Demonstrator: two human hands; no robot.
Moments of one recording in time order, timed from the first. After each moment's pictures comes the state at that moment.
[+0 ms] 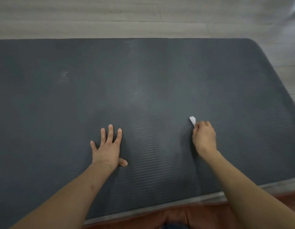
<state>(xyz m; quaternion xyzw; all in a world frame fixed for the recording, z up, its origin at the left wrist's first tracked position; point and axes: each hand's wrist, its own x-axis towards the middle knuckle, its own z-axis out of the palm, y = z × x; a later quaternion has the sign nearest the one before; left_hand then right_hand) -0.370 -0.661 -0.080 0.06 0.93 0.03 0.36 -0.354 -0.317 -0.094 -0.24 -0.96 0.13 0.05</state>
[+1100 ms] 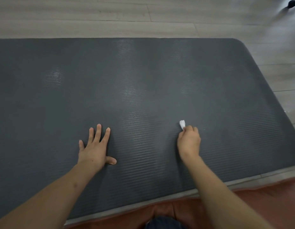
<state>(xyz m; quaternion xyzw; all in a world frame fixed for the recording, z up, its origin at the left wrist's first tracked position) -0.365 -0.665 -0.076 0.06 0.94 0.04 0.34 -0.328 -0.339 -0.099 -0.34 -0.92 0.16 0.09</state>
